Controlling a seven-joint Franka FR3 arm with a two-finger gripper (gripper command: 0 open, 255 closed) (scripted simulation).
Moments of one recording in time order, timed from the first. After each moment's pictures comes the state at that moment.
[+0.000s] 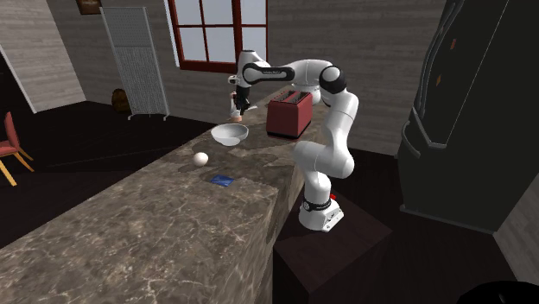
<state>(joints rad) 0.33 -0.78 -1.43 -1.77 -0.78 1.84 -1.22</state>
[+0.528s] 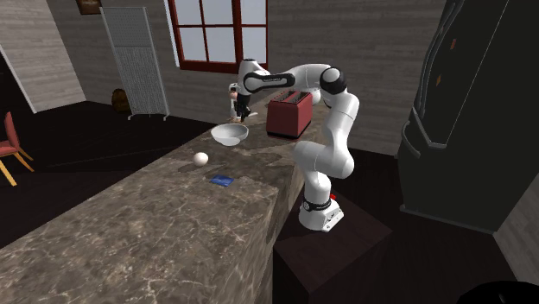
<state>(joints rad) 0.32 -0.80 -1.48 -1.85 -0.82 1.92 -1.20</state>
